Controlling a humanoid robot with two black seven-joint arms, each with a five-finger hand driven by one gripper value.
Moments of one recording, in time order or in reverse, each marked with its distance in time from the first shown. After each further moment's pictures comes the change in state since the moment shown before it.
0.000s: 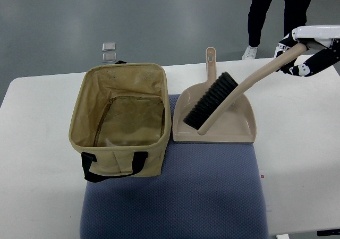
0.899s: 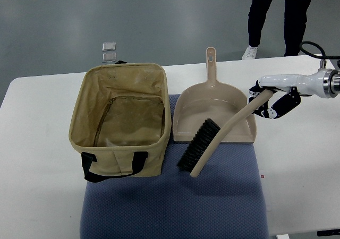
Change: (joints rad) left arm 0.000 0.000 0.000 0.004 -0.001 0.000 -0.002; right arm -0.081 0.178 -0.216 0.007 -0.126 -0.172 0.008
